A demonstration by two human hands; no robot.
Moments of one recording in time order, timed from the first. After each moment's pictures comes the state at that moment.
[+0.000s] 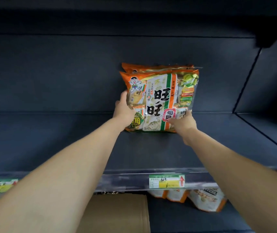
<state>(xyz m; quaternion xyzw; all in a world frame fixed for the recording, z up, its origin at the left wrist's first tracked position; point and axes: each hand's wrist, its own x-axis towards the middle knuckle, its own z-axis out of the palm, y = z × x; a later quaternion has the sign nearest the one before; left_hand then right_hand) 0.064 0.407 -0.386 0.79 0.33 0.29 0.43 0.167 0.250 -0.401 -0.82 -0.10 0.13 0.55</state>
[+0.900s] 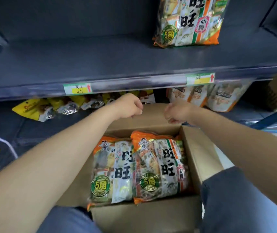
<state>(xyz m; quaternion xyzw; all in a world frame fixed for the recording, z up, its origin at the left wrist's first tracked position) -0.212 0.346 -0.452 0.88 0.28 -0.09 0.37 -0.086 0.206 -0.486 -0.83 -0.20 0.41 0.31</state>
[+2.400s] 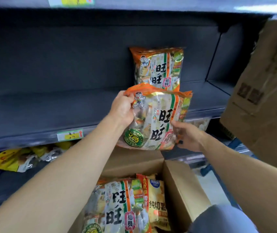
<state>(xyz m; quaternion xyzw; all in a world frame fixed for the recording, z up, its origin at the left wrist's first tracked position) -0.172 0.318 -0.346 0.47 0.21 0.24 0.83 -0.070 0.134 -0.426 -0.67 -0.05 0.39 0.63</state>
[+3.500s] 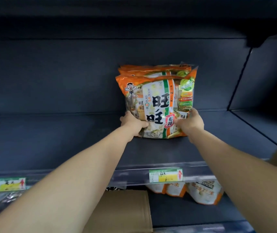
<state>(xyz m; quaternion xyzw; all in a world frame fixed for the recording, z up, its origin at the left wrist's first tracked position) 0.063 0.379 -0.408 0.72 0.39 0.19 0.55 0.170 0.226 -0.403 -0.83 -0.10 0.06 0.54</state>
